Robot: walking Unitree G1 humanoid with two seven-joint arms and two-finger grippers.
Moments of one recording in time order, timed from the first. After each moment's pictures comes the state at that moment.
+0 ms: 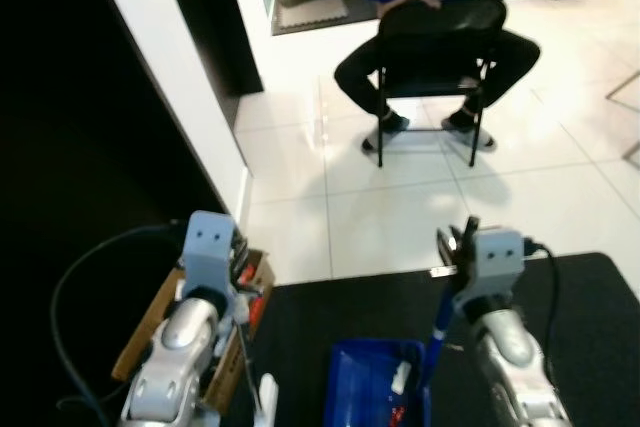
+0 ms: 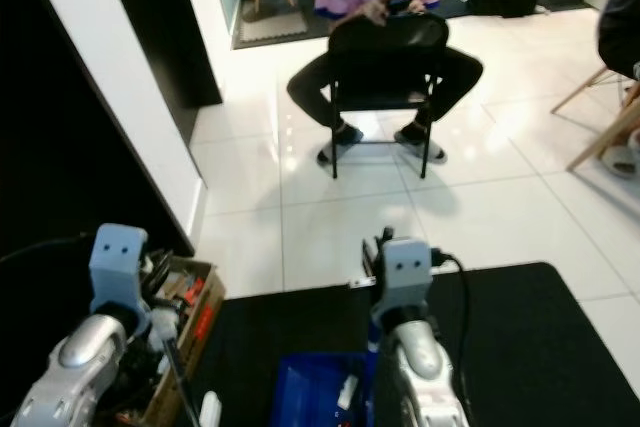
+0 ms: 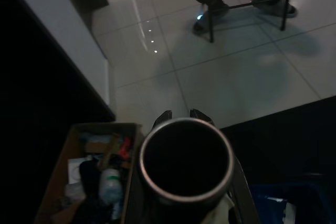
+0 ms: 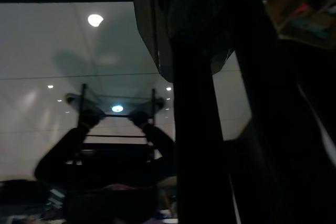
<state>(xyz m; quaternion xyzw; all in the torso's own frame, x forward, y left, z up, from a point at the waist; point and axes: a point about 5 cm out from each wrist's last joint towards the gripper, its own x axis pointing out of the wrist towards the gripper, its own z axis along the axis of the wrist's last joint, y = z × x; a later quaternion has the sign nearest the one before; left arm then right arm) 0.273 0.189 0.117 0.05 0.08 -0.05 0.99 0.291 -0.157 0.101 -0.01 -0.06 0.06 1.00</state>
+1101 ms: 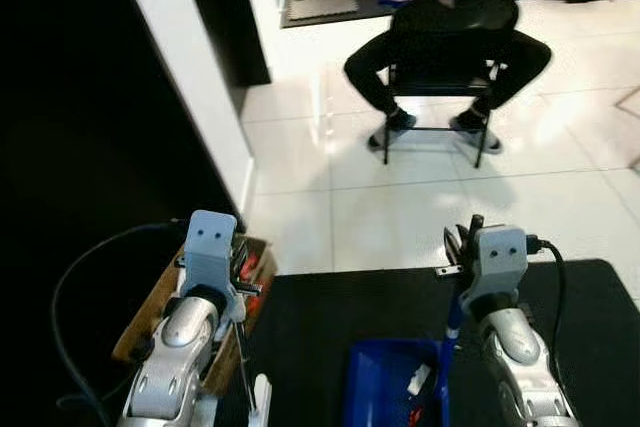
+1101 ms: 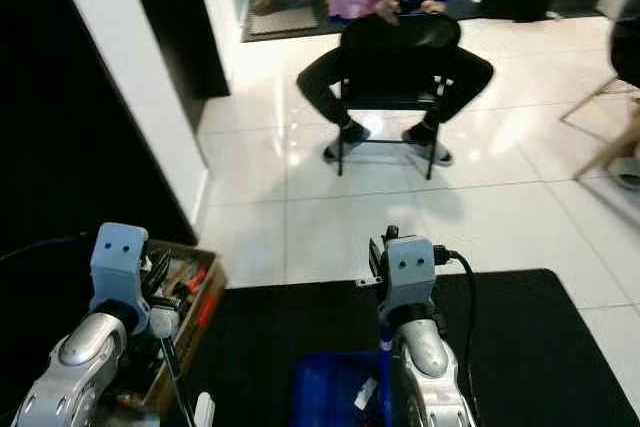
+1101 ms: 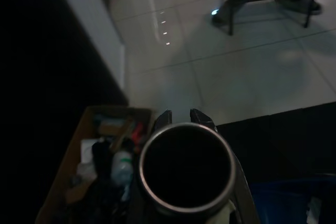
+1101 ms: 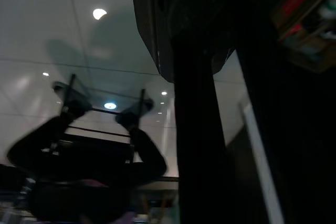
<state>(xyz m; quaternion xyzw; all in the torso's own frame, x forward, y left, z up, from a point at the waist) 0.275 0.190 0.116 0.06 0.08 -0.05 0.99 0.293 -0.155 0.101 -0.04 -0.06 0.07 1.00</state>
